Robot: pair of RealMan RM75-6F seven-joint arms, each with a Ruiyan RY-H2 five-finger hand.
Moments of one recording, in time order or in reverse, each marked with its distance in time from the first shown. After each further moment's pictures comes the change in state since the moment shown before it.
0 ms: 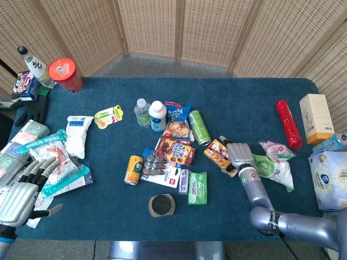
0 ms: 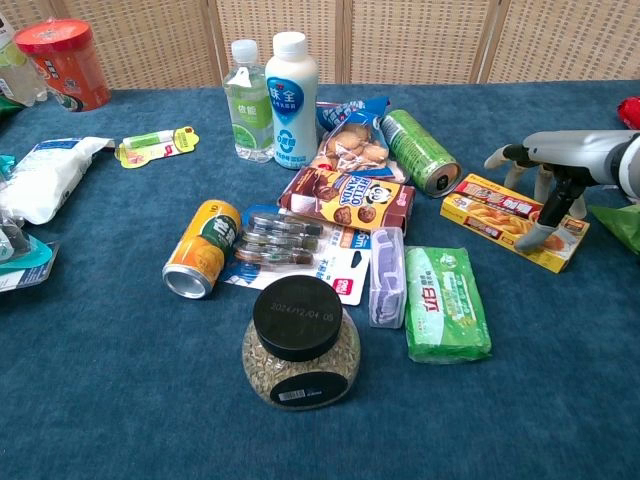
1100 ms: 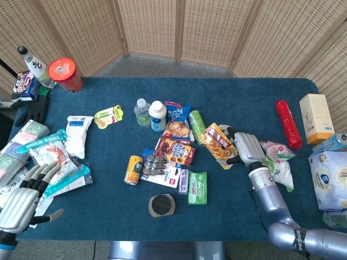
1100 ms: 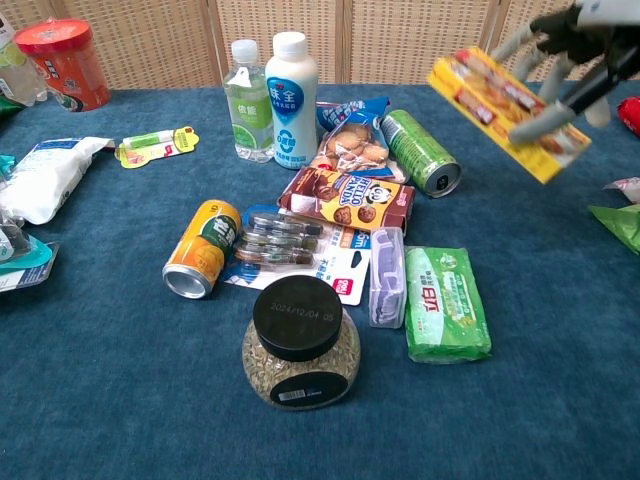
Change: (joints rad) left arm 0.036 -0.013 0.029 -0.017 0.048 0.035 0.028; right arm -0.138 0.225 0.126 -0.327 -0.296 0.118 0.380
